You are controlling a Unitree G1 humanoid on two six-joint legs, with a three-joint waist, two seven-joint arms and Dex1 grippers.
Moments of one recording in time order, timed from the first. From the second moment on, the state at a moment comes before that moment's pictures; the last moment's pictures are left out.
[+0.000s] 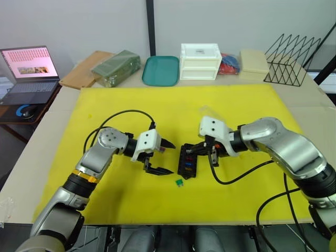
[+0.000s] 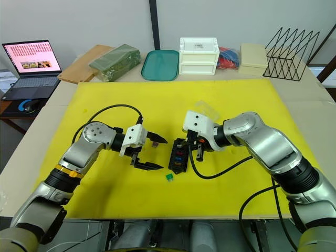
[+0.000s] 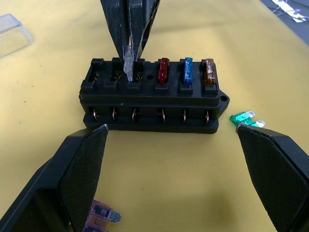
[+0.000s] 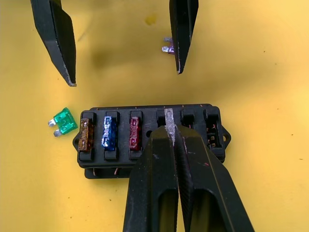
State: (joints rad) left arm -0.58 0.51 -0.33 0.10 -0.21 0.14 -1.33; right arm -0.69 -0.88 0.37 -0.40 0.40 0.95 1.00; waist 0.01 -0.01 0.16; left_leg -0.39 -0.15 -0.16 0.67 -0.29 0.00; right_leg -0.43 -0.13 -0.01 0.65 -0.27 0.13
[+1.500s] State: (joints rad) left arm -0.58 0.51 -0.34 0.11 -0.20 0.12 -1.32; right arm -0.66 -0.84 0.29 -0.51 0.50 1.15 0.86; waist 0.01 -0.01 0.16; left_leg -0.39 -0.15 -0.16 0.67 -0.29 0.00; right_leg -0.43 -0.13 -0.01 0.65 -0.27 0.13
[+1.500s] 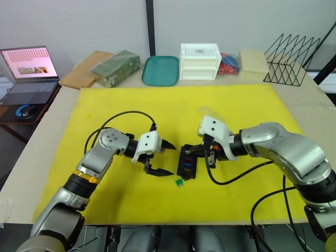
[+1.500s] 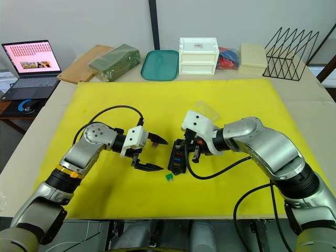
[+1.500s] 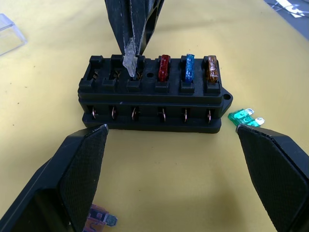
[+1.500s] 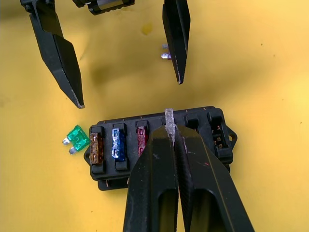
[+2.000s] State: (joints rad) left arm -0.58 0.51 -0.34 0.11 -0.20 0.12 -1.33; right arm -0.62 -0.85 0.31 -0.50 0.45 1.08 0.86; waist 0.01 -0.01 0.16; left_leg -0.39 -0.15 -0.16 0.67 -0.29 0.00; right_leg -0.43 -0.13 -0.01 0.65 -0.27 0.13
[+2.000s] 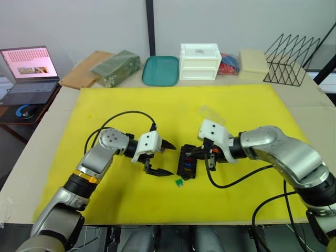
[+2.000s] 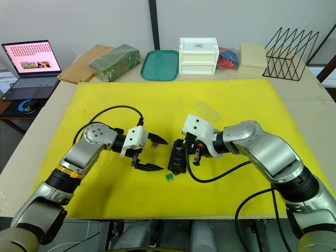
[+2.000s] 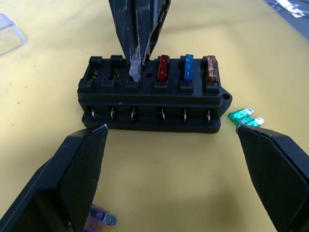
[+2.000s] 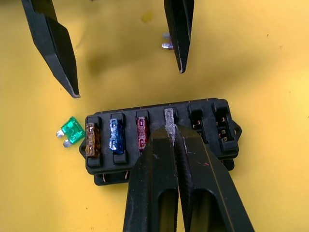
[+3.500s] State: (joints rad) left arm -0.56 0.51 -0.34 0.10 -0.20 0.12 -1.32; right arm -0.59 -0.84 0.28 -0.50 0.45 1.06 0.86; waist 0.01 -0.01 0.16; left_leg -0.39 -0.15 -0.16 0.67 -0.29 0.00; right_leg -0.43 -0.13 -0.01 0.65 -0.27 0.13
